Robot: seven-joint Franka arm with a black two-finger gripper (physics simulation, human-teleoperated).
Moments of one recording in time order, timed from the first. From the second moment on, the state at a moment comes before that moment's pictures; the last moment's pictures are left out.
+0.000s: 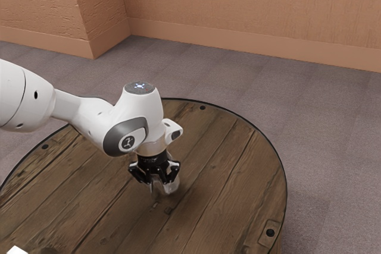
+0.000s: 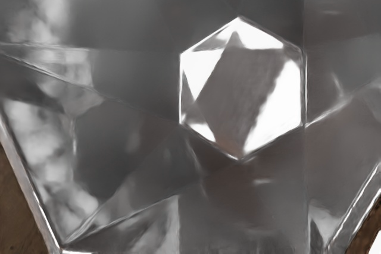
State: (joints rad) arm -0.33 0.12 0.08 -2.30 0.04 2.40 -0.74
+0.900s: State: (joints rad) arm -0.20 -0.01 0.15 -2.42 0.41 2.56 -0.82
